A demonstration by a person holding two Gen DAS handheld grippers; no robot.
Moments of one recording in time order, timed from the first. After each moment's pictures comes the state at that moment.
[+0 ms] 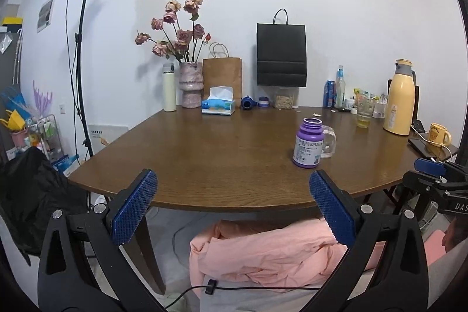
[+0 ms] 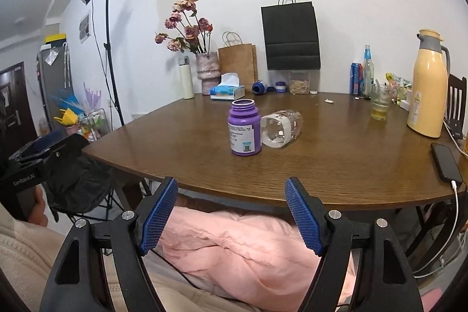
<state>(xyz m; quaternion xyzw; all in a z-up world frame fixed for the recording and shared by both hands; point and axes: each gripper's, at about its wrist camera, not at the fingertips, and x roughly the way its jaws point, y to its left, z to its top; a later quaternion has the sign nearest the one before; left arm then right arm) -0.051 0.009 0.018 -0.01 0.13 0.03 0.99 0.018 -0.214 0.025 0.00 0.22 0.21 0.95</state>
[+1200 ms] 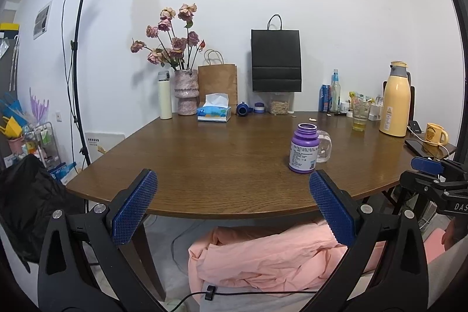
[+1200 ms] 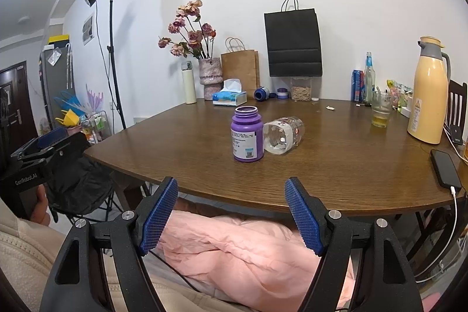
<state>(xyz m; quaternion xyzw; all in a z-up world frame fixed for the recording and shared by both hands) -0.055 0.011 0.019 0.00 0.12 0.02 0.99 0.013 -0.212 0.025 0.00 0.20 0.21 0.96</state>
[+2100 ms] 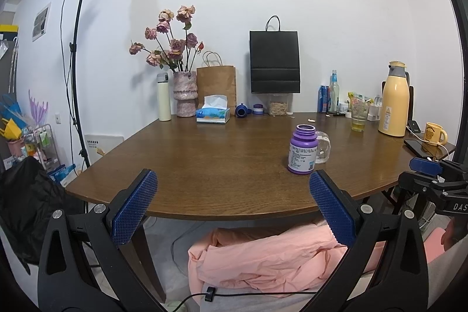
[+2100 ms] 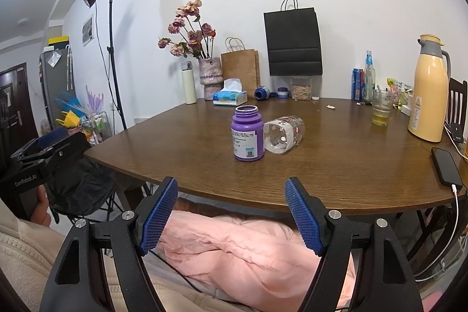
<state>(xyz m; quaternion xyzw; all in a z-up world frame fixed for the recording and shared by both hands) -0.055 0.009 0.021 0.00 0.11 0.02 0.99 0.011 -0.211 0.026 0.00 0.20 0.21 0.96</state>
